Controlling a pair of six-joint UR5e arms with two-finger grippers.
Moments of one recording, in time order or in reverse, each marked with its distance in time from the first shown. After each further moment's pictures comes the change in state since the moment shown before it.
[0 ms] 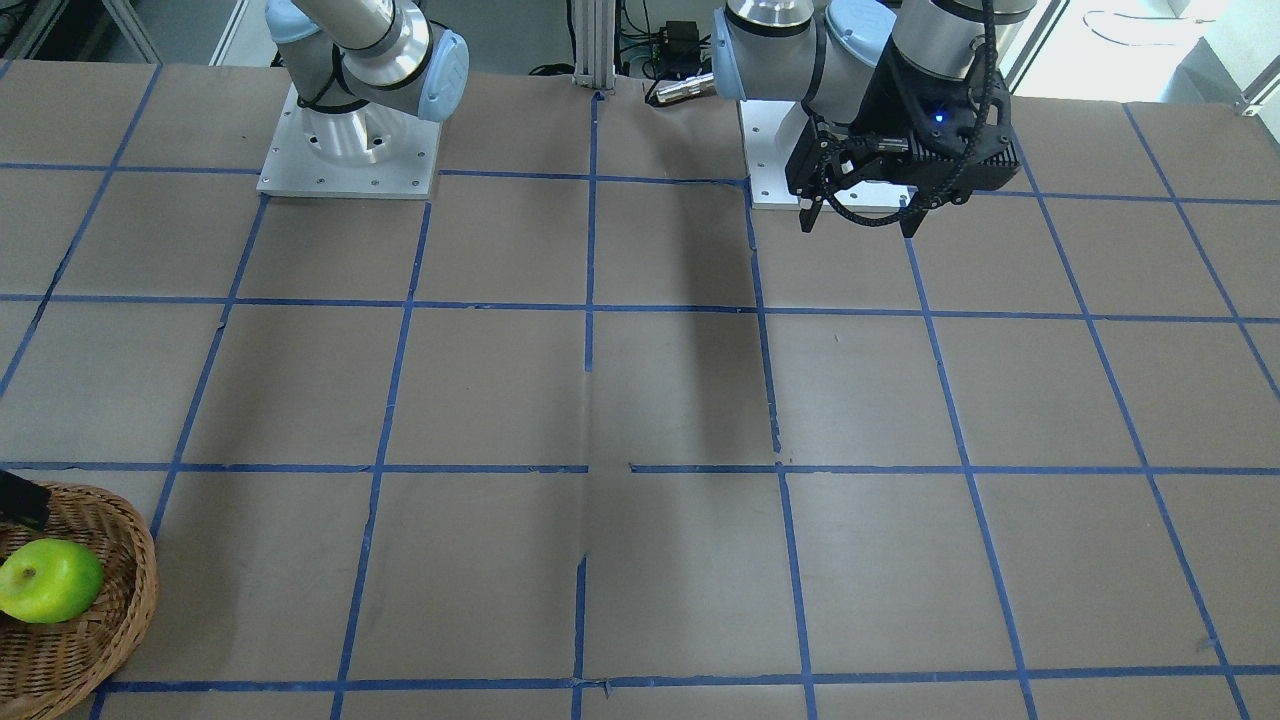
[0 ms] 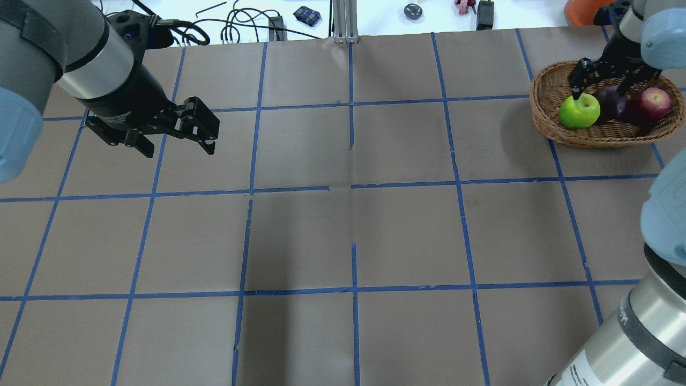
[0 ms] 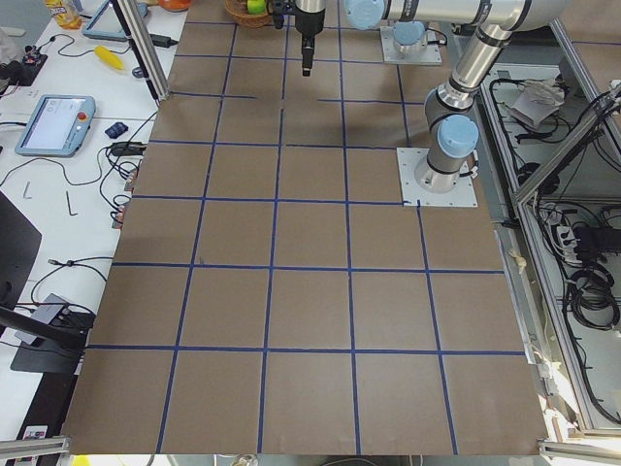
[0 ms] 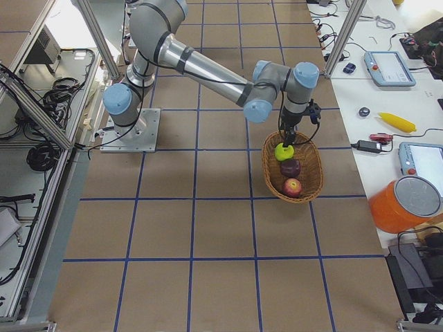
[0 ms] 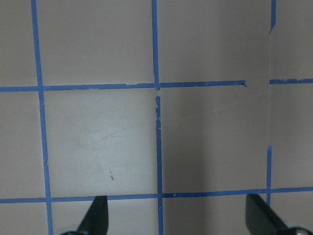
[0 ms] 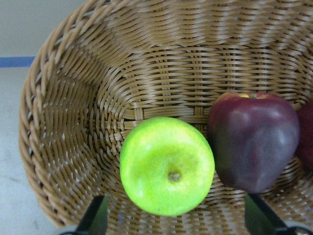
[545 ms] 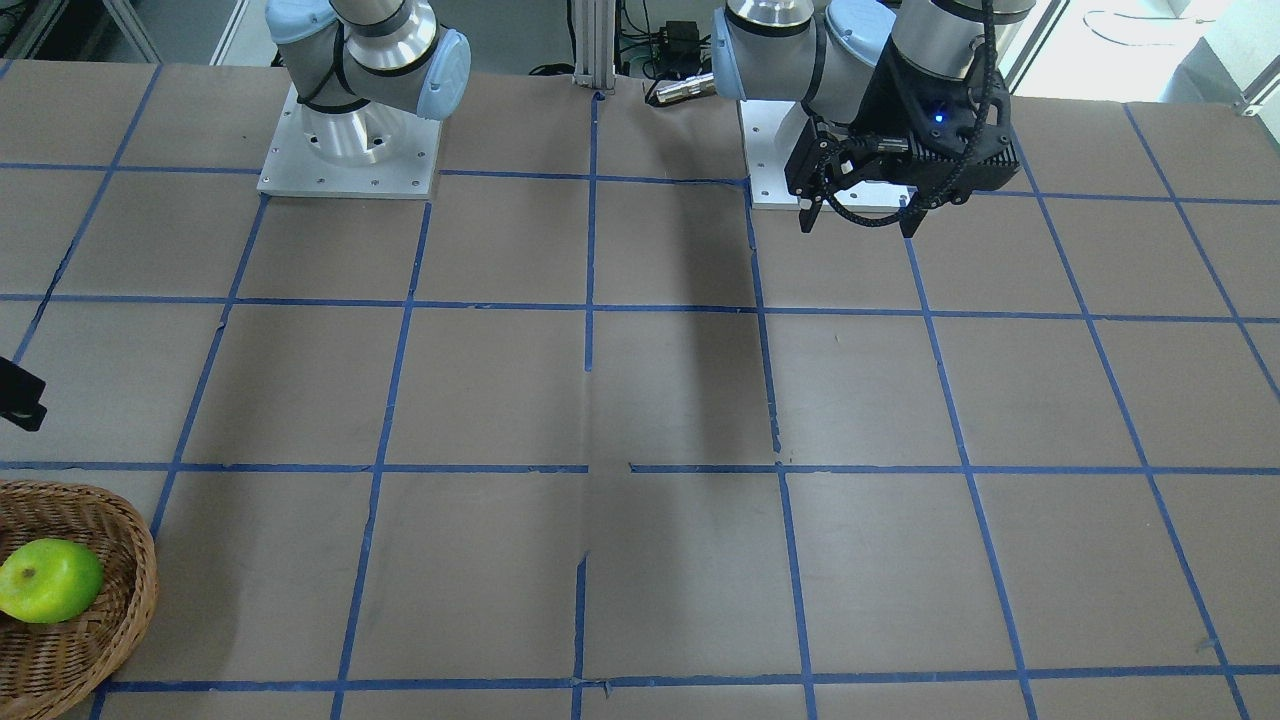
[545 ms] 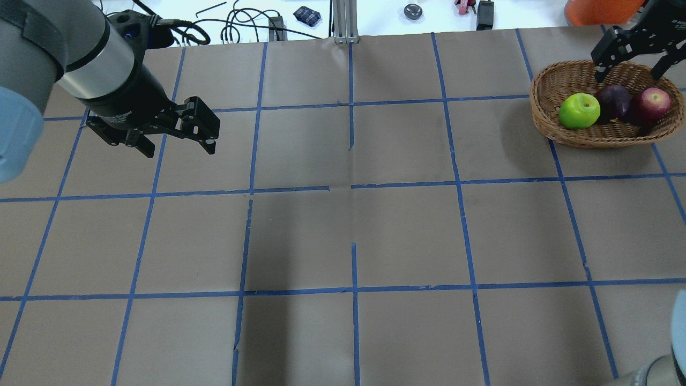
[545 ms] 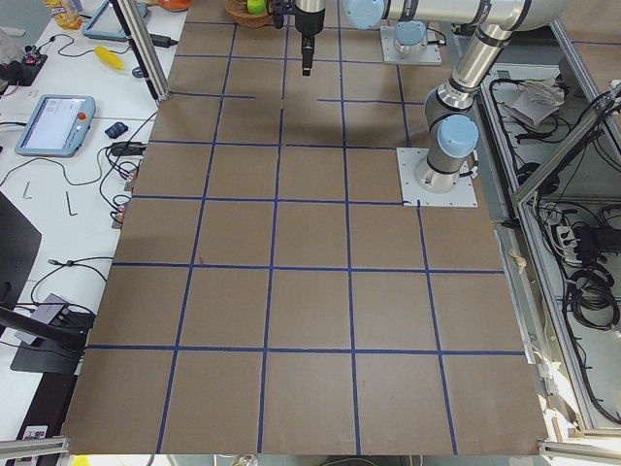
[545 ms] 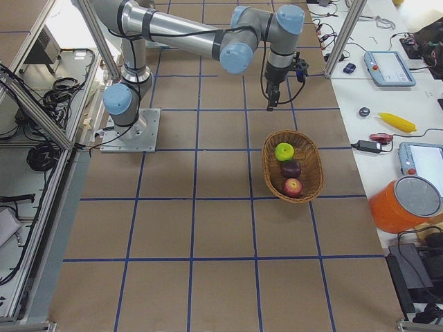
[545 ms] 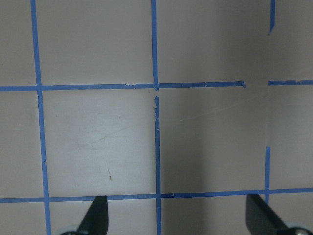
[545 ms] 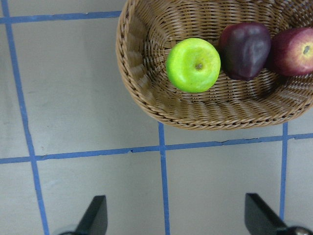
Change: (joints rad) left arm -0.001 0.000 0.002 0.000 0.000 -0.006; right arm 0.069 -0.213 0.008 0.224 0.026 0.099
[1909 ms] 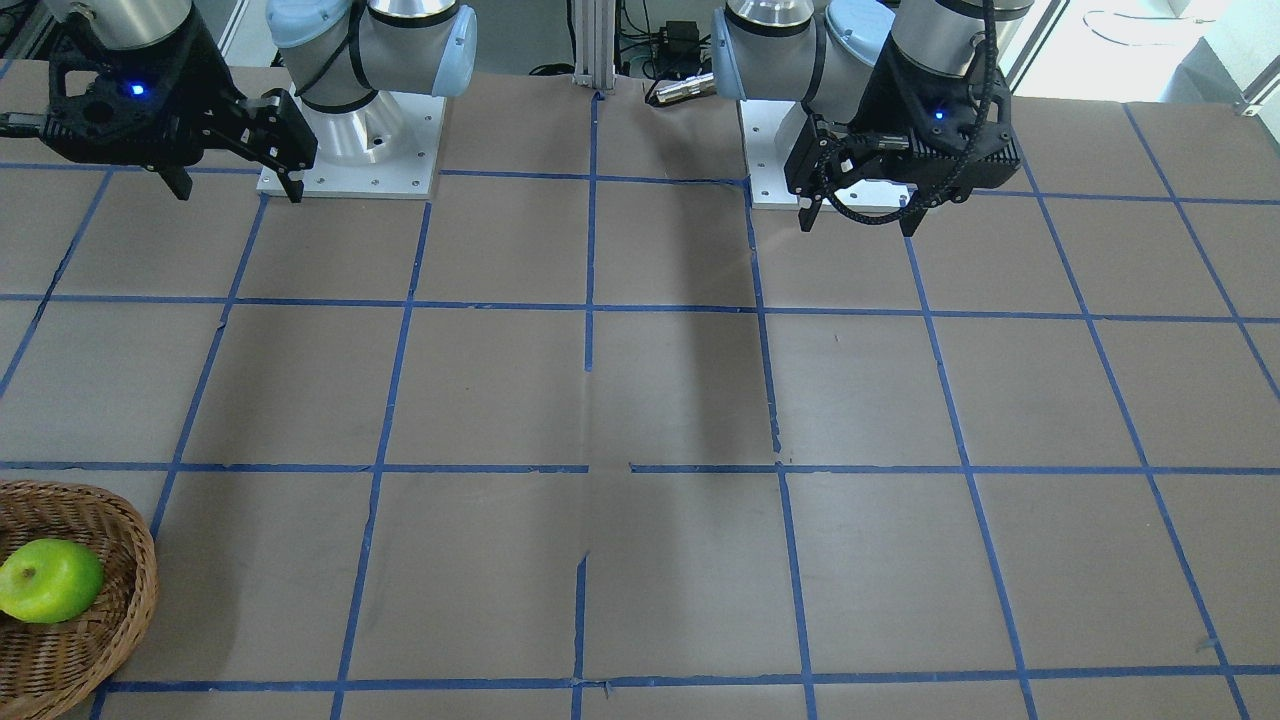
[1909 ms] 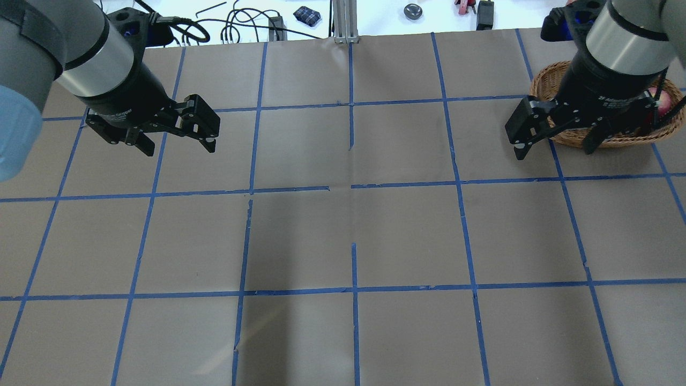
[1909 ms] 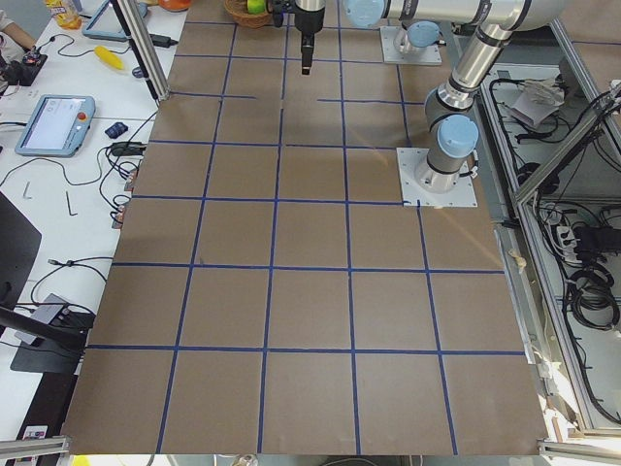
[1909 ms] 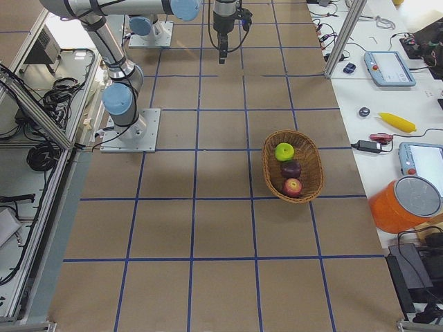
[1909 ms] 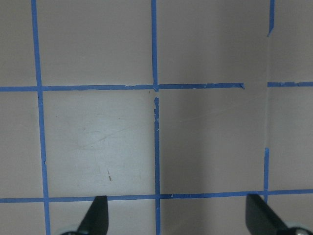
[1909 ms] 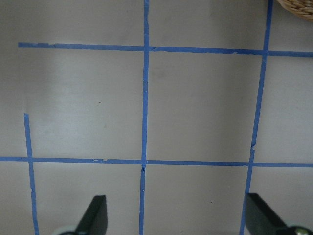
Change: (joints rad) left arm -0.001 -0.001 0.005 0.000 0.000 -0.002; right arm 0.274 -0.364 0.275 0.147 0.031 0.148
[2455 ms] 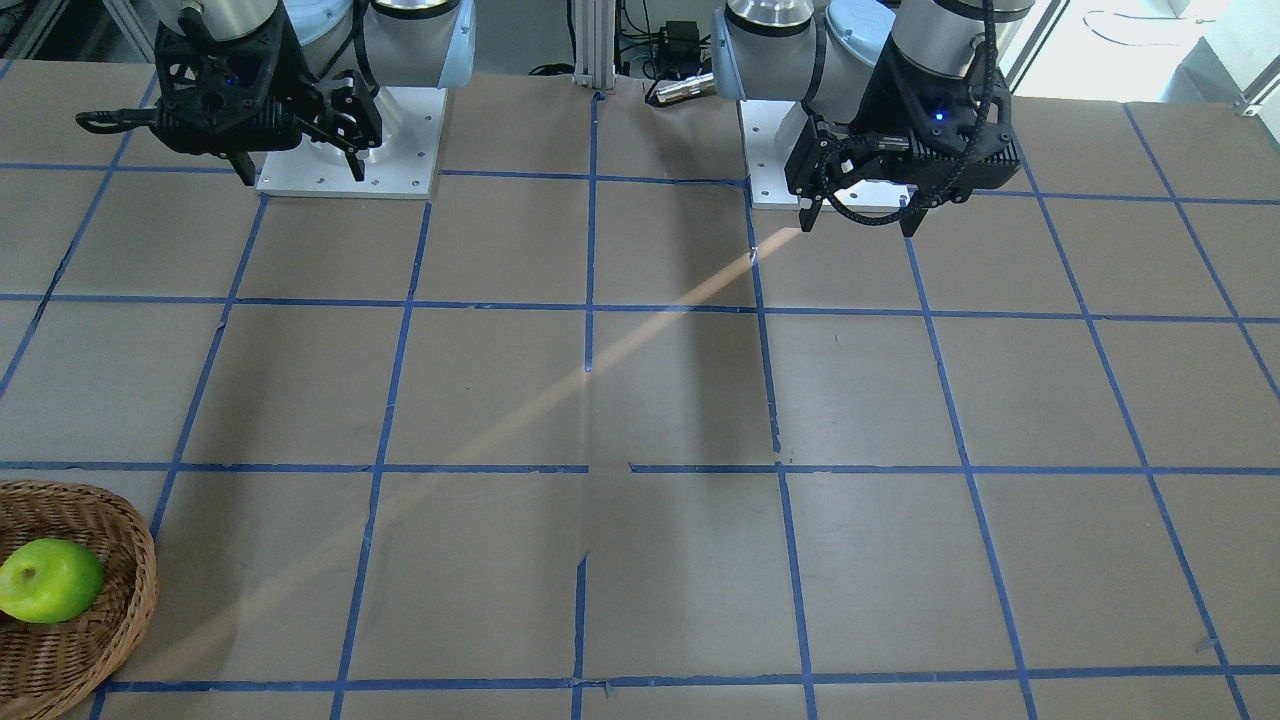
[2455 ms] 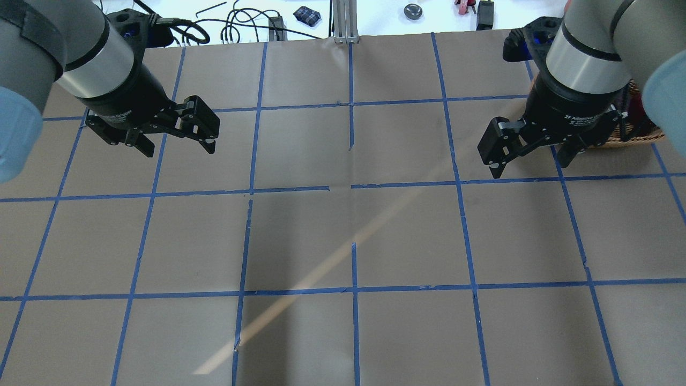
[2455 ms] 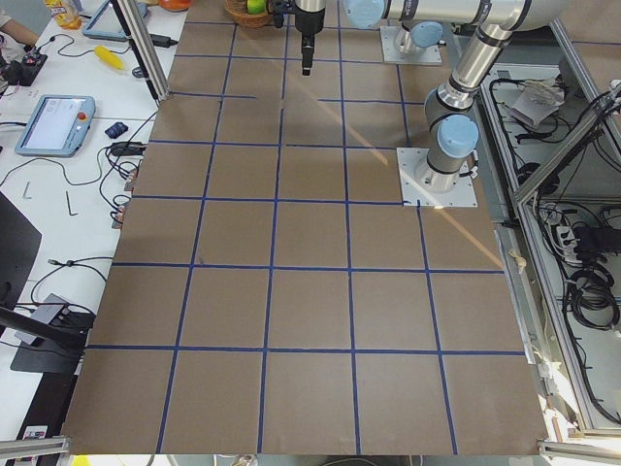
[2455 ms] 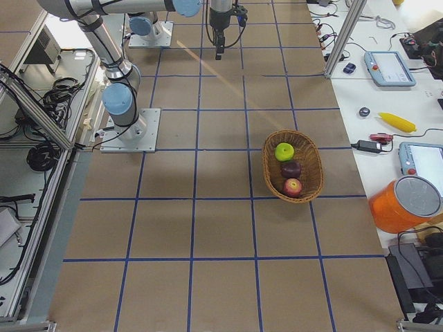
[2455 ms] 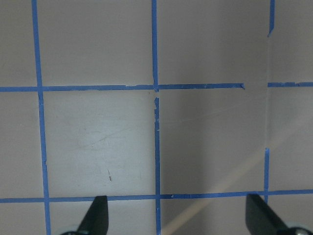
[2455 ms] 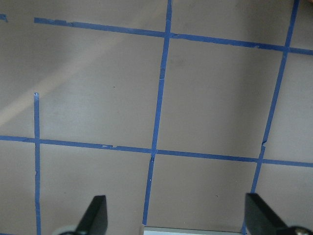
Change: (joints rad) left arm 0.001 0.002 -0.005 0.000 0.001 0.001; right arm 0.054 -0.001 0.011 0.014 -0.021 0.006
